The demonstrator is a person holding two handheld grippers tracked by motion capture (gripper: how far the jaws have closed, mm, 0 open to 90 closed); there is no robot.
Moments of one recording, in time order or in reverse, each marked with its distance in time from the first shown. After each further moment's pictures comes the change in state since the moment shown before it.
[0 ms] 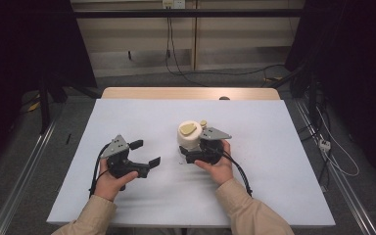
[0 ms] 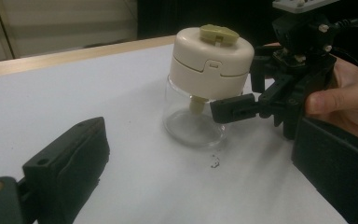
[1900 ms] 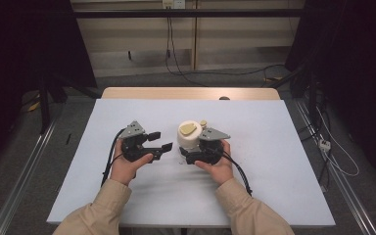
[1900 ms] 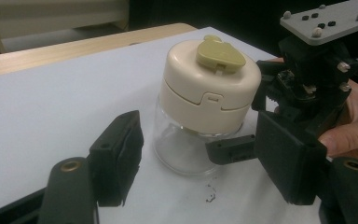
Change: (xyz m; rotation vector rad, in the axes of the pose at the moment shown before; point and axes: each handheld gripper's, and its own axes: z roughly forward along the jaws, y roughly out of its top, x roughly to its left) left arm -0.001 0.032 0.038 0.078 -0.035 -0.024; right arm -0.001 -0.003 0.003 0.022 0.004 -0.018
